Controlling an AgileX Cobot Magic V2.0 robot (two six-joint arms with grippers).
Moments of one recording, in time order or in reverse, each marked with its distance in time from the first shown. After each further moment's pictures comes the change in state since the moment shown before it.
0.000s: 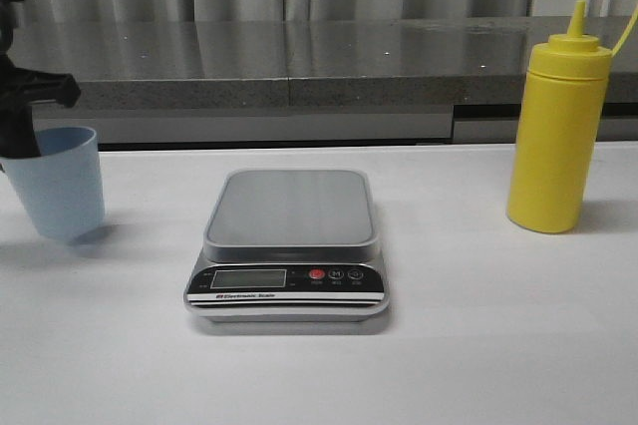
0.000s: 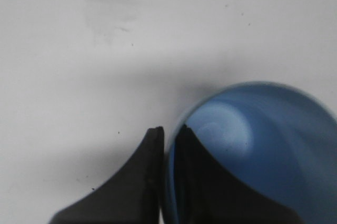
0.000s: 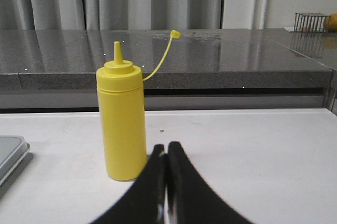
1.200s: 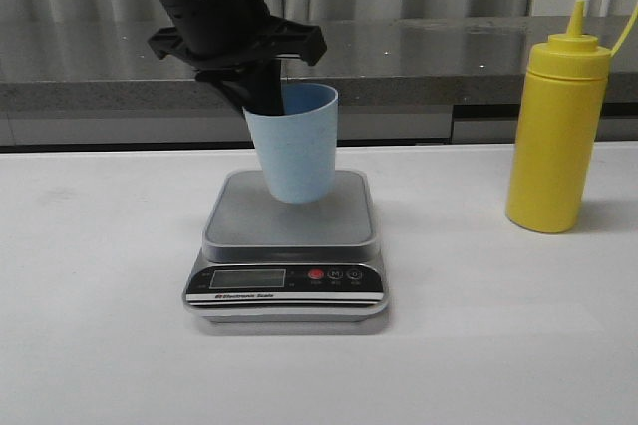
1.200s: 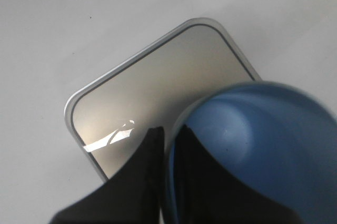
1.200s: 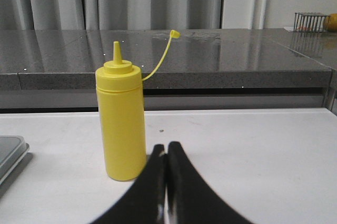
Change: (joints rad) left arm -0.438 0.158 -0.373 -0.007 0.140 0.063; right arm 0.000 0.000 0.000 0.000 0.000 0.000
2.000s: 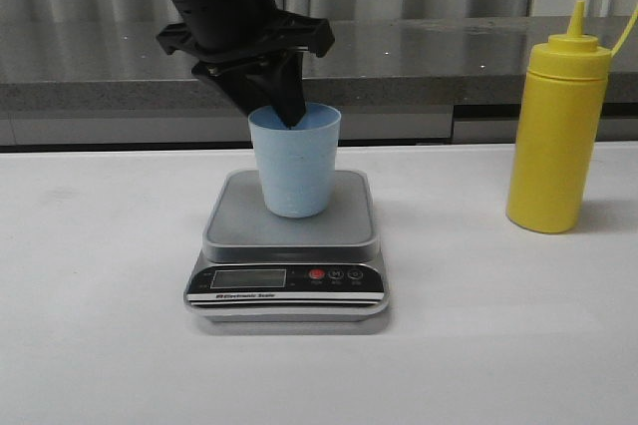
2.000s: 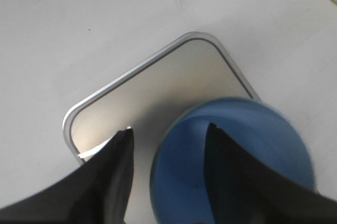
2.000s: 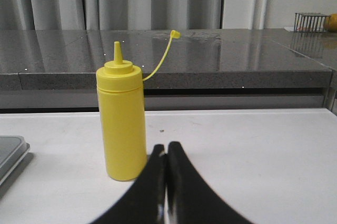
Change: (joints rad) left arm 0.000 0.012 -0.042 -0.013 0.004 -0.002; right arm 0.000 0.000 0.000 0.000 0.000 0.000
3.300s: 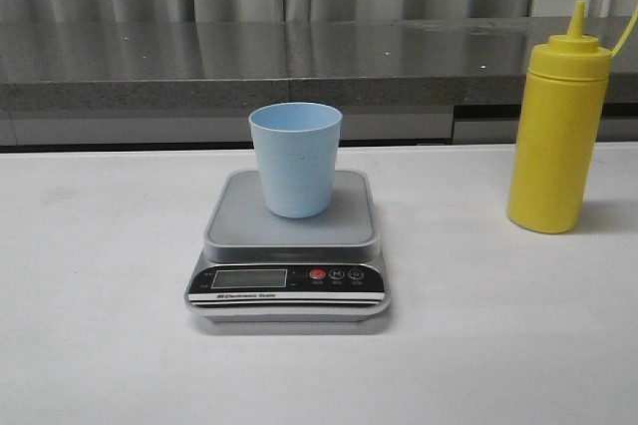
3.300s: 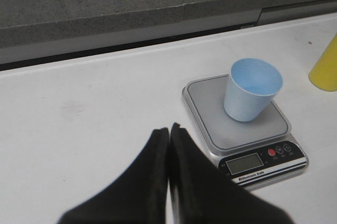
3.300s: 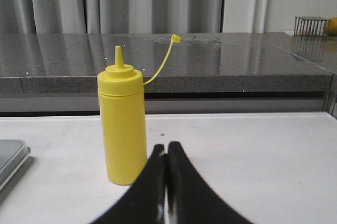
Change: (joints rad) left arm 0.238 -1.268 0.946 0.012 -0.256 -0.068; right arm 0.000 0.000 0.000 0.000 -0.010 0.000
